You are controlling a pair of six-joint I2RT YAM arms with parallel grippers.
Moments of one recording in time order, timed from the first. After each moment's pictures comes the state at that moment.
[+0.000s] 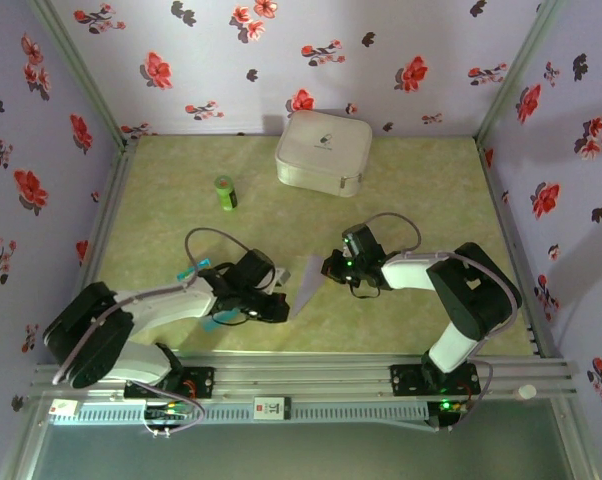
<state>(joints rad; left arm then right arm) -0.86 1.34 0.63 -0.30 0.42 -0.64 0.60 1.66 0.65 0.11 -0.32 0.93</state>
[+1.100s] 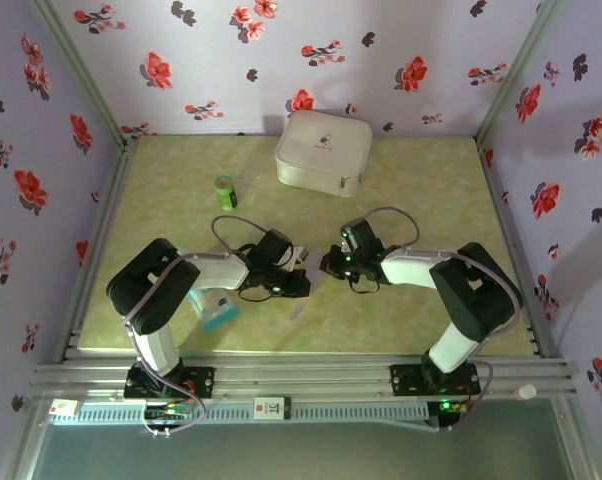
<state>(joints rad) -0.80 1.78 0.80 0.00 0.51 -0.65 0.61 1.64 0.71 0.07 -0.37 0.92</state>
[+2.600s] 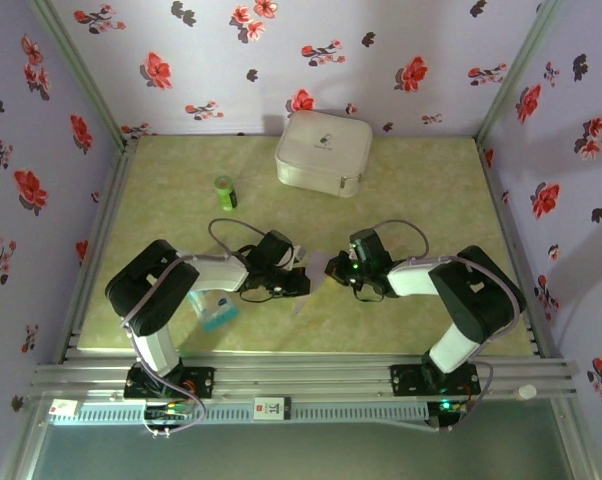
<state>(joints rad) -0.81 1.76 0.80 0.00 0.47 -0.75 0.57 1.64 0.56 0.26 -0.34 1.03</state>
